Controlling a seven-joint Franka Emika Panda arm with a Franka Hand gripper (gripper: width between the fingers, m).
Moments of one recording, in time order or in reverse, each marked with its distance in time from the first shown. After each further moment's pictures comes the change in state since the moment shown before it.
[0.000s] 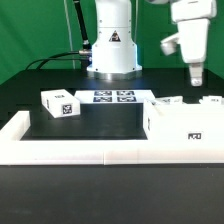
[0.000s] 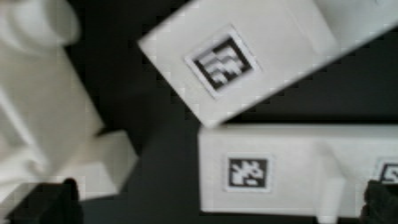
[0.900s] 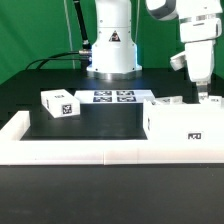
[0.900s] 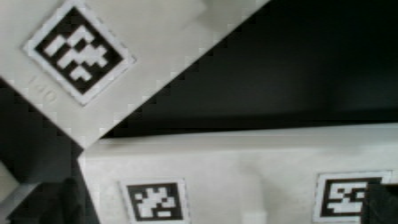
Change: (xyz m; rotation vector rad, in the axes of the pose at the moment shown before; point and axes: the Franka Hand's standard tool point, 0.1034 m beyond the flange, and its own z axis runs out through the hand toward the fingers) arm -0.006 -0.029 0.026 0.043 0.002 0.043
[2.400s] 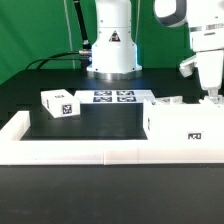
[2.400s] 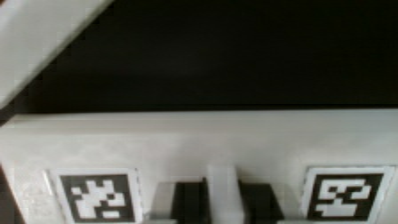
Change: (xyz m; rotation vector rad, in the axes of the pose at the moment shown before) arm 0.015 -0.015 0.016 0.026 -0.003 -0.030
